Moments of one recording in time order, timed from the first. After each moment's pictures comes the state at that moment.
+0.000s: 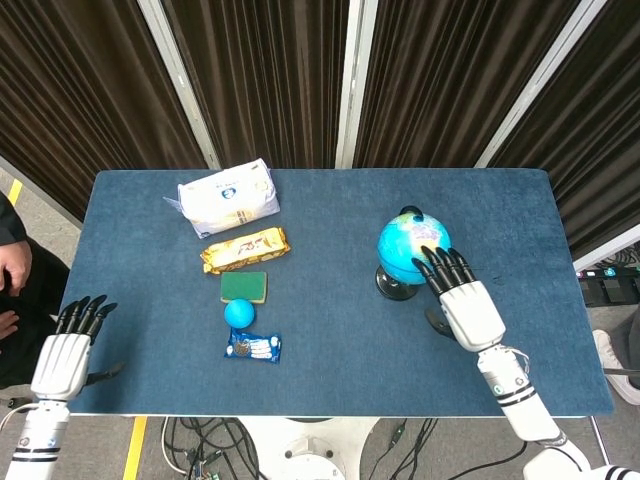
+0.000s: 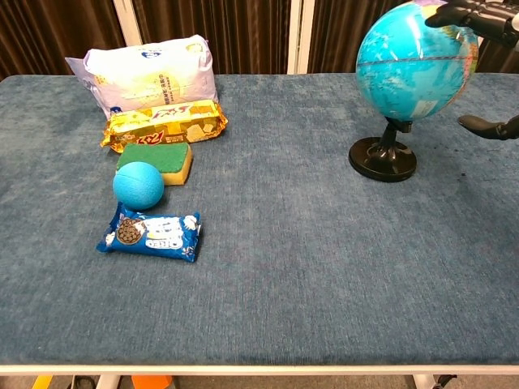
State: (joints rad) left arm -0.08 -1.31 -0.01 -1.54 1.52 1.48 0.07; right arm 0.39 -1.30 0.15 -1.67 -1.56 1.24 -0.25
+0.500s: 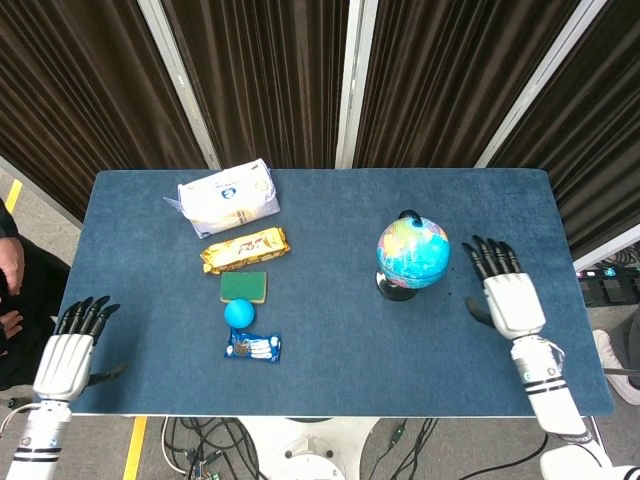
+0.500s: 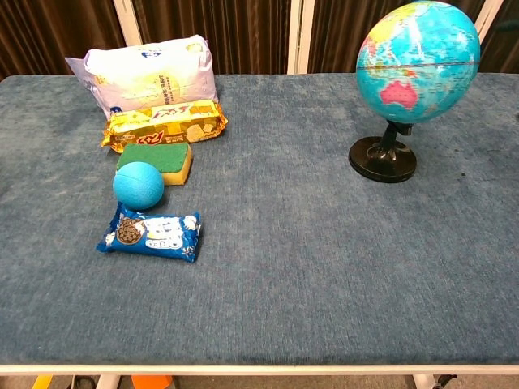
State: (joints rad) left arm -0.09 -1.30 -0.01 -1.56 1.52 1.47 0.08; right arm 0.36 -1.25 0.18 -1.62 -1.36 1.24 -0.22
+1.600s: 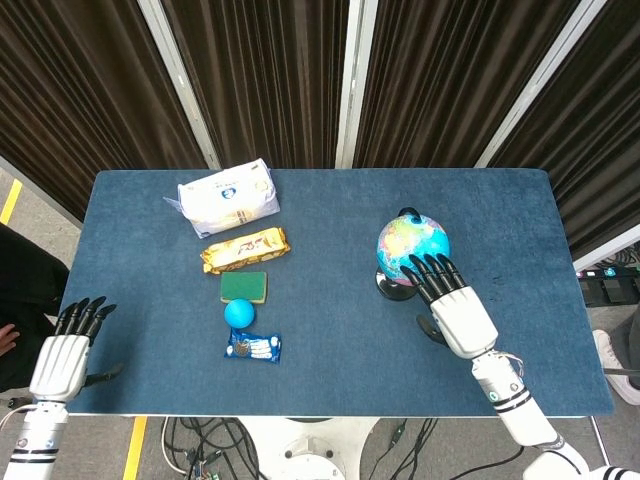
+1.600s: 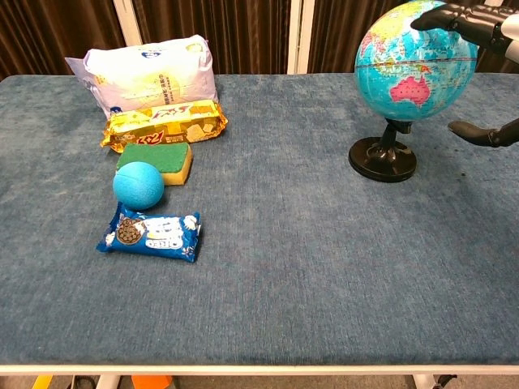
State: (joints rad) left arm -0.08 -1.30 0.00 -1.54 1.52 1.48 0.06; right arm 0.41 -1.31 0.11 -1.69 -1.61 1.27 -0.26
